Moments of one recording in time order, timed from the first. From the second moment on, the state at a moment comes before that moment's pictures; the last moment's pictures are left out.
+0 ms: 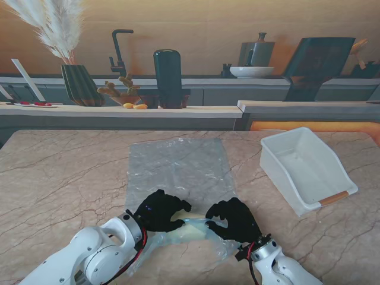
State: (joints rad) left arm 1.62 -1.03 -1.02 -1.81 1.02 -0.12 -0.12; right arm -1.68 -1.13 1.09 -1.35 -0.92 -0.52 -0.68; left_hand 0.84 -0.40 0.52 -0.06 0.60 0.12 0.46 0.46 0.79 0.22 0.33 0.35 0.72 0.26 0.49 0.46 0.35 0.24 0.93 0.44; right_hand 0.62 -0.54 0.78 -0.07 0.79 -0.11 0.97 0.33 0.92 0.16 0.85 0.50 0.85 0.15 0.95 0.76 0.42 0.18 1.18 0.80
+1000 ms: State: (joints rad) left arm 1.51 -1.06 -0.94 -1.67 0.92 -0.03 -0.02; right arm -1.72 -1.08 1.13 -1.50 -1.19 -0.64 -0.94; left_hand 0.97 -0.31 0.52 -0.07 0.61 0.08 0.58 0.46 0.83 0.20 0.38 0.39 0.75 0.24 0.56 0.48 0.35 0.24 1.00 0.46; right_hand 0.50 -0.48 0.73 -0.04 0.62 -0.15 0.71 0.50 0.73 0.15 0.67 0.42 0.72 0.11 0.61 0.61 0.37 0.17 0.88 0.70
